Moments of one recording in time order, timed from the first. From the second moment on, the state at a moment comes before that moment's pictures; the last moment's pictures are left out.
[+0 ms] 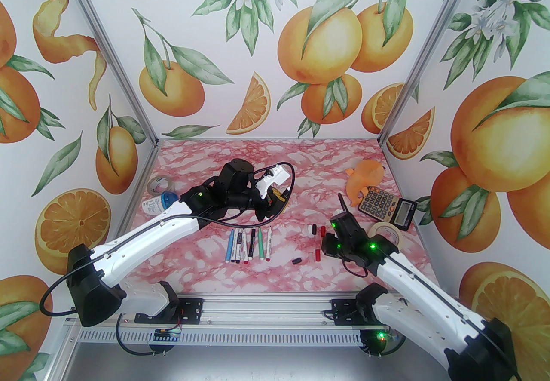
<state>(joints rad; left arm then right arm) -0.82 1.39 1.27 -0.42 0.42 -0.01 0.51 0.90 0.54 -0.75 0.01 0.70</state>
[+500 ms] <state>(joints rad) -0.83 1.39 1.26 -0.42 0.43 -0.01 0.52 1.10 0.52 -0.67 0.05 0.71</state>
